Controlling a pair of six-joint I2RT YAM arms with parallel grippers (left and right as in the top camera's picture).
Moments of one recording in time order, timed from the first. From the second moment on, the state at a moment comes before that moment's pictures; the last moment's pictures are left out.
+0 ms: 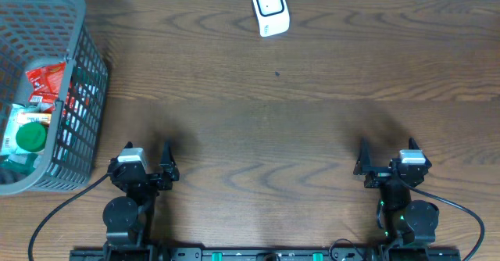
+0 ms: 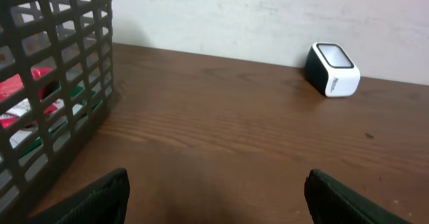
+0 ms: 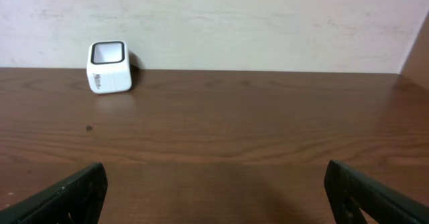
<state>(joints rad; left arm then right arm) 0.00 0.01 0.06 -0.21 0.01 -0.14 0.01 0.01 0.01 -0.07 0.01 0.01</state>
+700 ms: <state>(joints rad) 0.00 0.01 0.06 -0.22 0.01 -0.13 0.01 0.01 0.01 -0.07 0.01 0.01</state>
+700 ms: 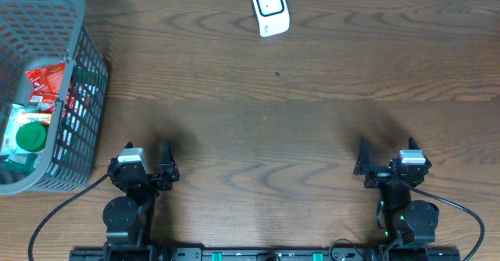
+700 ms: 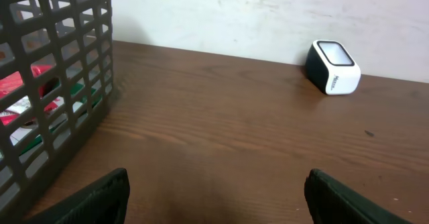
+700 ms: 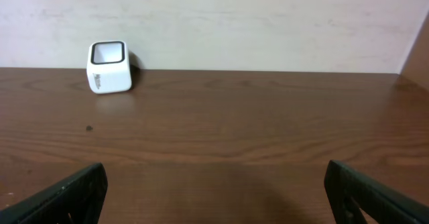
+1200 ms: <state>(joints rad) 0.00 0.01 0.07 -0.19 0.01 -0.14 0.01 0.01 0.01 -0.07 0.01 0.01</state>
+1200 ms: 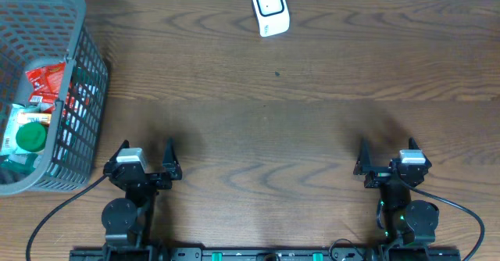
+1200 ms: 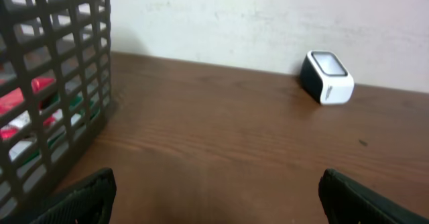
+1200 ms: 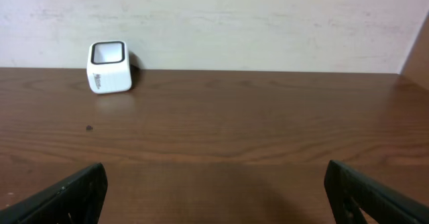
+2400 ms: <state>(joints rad) 0.02 1.66 2.23 -1.60 -0.20 -0.17 0.01 0.01 0.01 -0.07 0.01 0.01</state>
